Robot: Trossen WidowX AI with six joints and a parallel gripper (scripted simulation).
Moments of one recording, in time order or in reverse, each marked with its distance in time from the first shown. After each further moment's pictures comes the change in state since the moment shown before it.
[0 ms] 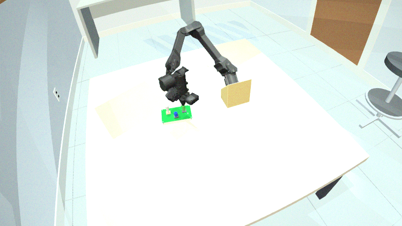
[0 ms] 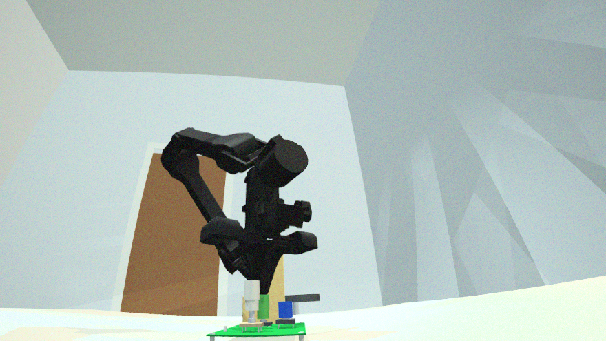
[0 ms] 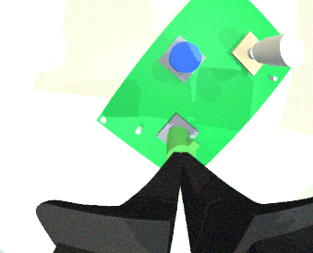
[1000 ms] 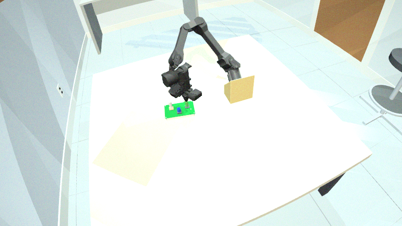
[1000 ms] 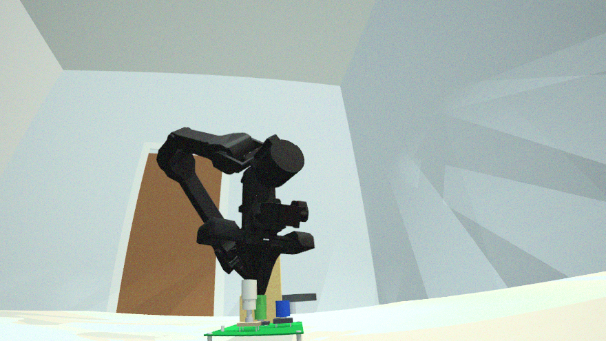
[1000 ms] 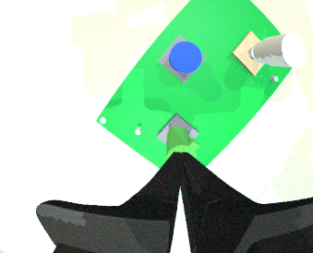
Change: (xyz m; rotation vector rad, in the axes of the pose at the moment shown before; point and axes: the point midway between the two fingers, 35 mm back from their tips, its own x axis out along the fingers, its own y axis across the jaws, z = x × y) arm 0.001 0.000 0.000 0.000 0.000 0.000
